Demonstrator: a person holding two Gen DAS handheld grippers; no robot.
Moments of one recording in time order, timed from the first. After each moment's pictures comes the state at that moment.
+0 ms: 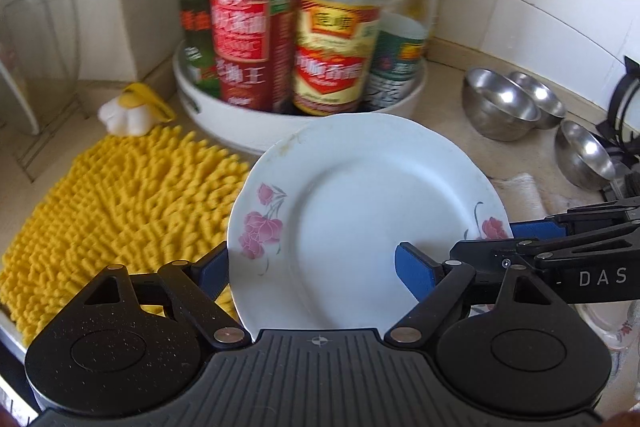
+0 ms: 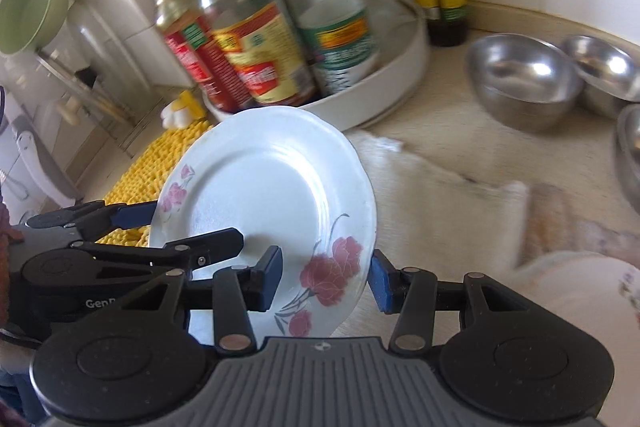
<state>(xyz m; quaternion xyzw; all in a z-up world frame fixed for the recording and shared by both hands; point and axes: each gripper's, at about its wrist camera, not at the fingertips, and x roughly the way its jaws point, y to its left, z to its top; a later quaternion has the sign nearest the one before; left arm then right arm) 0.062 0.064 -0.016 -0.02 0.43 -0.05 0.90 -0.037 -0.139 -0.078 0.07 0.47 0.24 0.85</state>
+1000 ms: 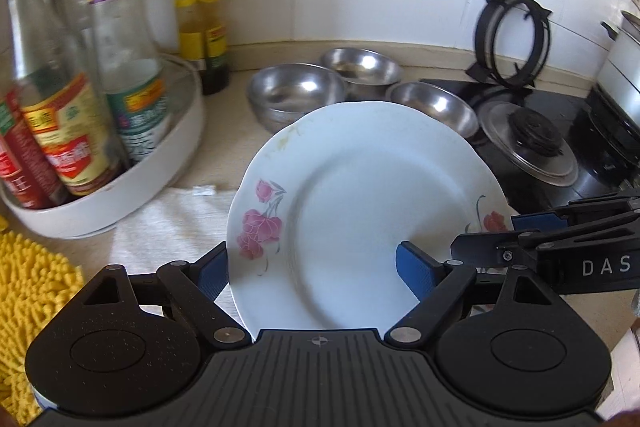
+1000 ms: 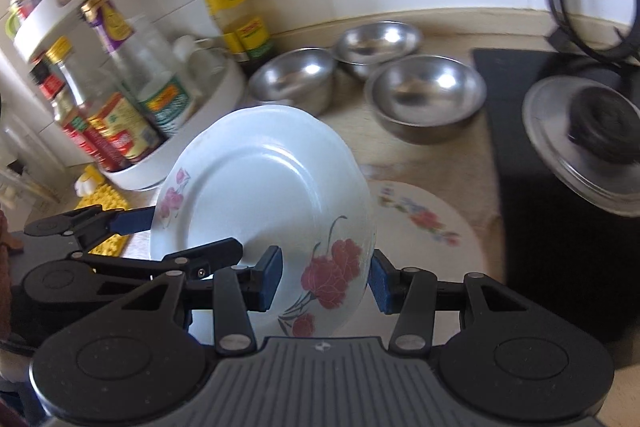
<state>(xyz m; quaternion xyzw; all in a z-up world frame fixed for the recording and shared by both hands) 0.058 -0.086 -0.006 0.07 0.41 -0.22 0.89 -0.105 -0.282 -0.065 0.15 0.45 0.07 0.88</state>
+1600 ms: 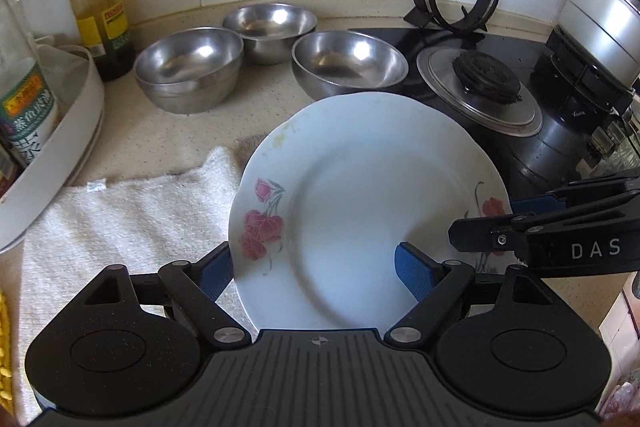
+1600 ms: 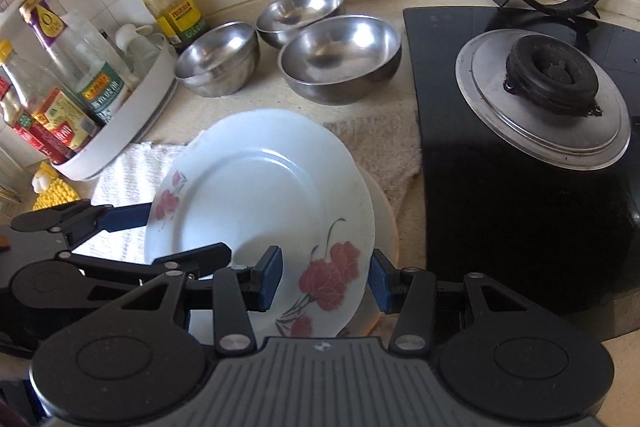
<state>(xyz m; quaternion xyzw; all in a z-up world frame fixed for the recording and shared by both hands) 0.059 -0.149 -0.038 0.11 0.44 -0.27 0.85 -0.111 -0.322 -0.093 0.15 0.49 0.02 0.86</state>
